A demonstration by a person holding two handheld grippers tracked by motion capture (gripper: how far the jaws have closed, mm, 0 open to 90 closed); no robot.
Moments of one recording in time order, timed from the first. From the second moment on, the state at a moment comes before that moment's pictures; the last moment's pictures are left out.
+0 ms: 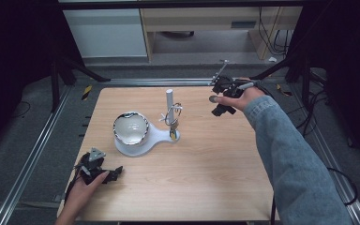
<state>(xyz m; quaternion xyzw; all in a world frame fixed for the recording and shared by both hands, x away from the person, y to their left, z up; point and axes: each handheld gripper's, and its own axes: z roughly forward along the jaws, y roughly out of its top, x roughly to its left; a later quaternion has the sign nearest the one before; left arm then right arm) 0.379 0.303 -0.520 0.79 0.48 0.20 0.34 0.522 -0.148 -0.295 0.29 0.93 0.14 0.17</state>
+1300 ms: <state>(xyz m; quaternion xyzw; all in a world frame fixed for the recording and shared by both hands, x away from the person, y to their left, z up) 0.379 0.303 -0.520 0.79 0.48 0.20 0.34 0.491 -0.195 -0.391 0.31 0.93 0.14 0.15</state>
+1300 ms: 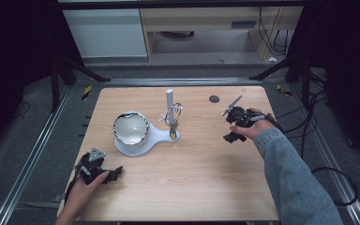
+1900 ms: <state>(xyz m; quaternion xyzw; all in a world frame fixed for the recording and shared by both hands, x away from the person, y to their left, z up) 0.379 0.303 -0.520 0.79 0.48 0.20 0.34 0.481 -0.225 -0.475 0.41 0.85 0.26 0.20</state>
